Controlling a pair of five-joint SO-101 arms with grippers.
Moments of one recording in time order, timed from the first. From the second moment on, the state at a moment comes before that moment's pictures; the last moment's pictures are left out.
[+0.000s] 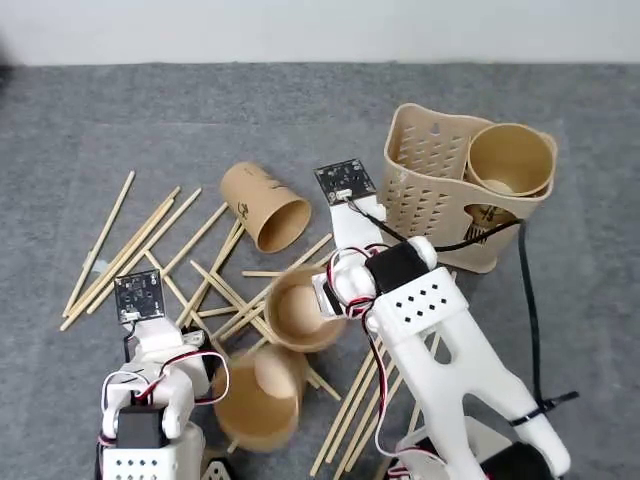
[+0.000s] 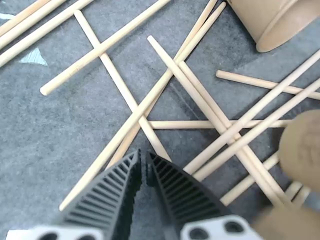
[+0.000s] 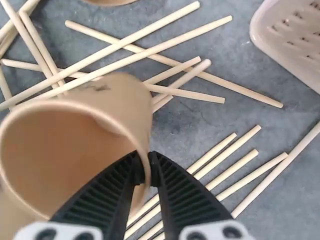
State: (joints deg) left arm -4.8 -103.2 97.3 71.3 17.0; right arm -30.9 -25.6 30.2 76.7 -10.9
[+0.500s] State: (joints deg) left arm -4.8 -103.2 97.3 71.3 17.0; right arm -30.8 -32.0 12.7 91.6 -10.9
